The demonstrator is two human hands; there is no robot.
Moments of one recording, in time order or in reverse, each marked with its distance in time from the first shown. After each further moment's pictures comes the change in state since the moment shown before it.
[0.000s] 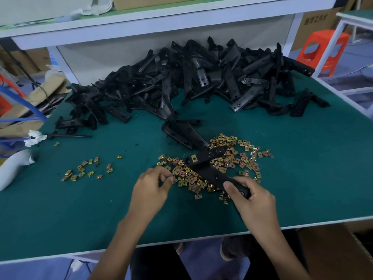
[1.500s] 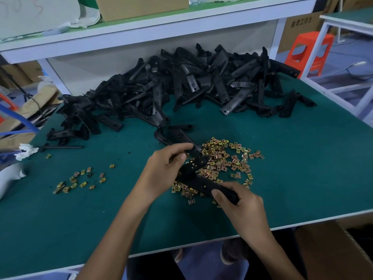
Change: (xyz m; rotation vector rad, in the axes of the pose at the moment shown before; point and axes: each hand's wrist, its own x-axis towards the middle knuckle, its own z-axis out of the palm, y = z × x) left_hand 0.038 0.075 -0.020 -0.338 -0.170 0.167; right_hand -0.002 0.013 0.006 -0.100 0.003 -0.104
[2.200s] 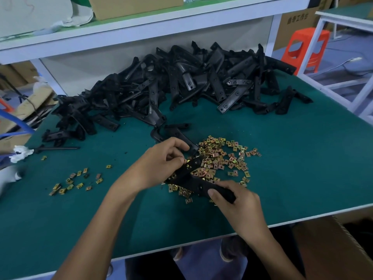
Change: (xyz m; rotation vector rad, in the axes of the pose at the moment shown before) left_hand 0.015 0.013 -0.020 0.118 -0.278 -0.031; right_hand 0.000 -0.001 -0.002 0.014 -0.024 -0.021
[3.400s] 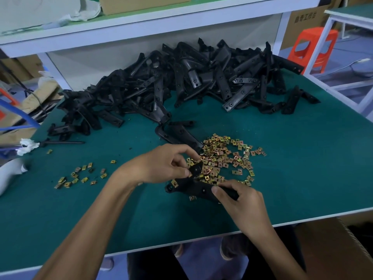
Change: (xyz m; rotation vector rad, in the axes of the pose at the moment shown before) left_hand -0.002 0.004 -0.014 0.043 -0.330 -0.066; right_hand 0.003 -0.008 -0.004 -0.039 -0.076 0.029
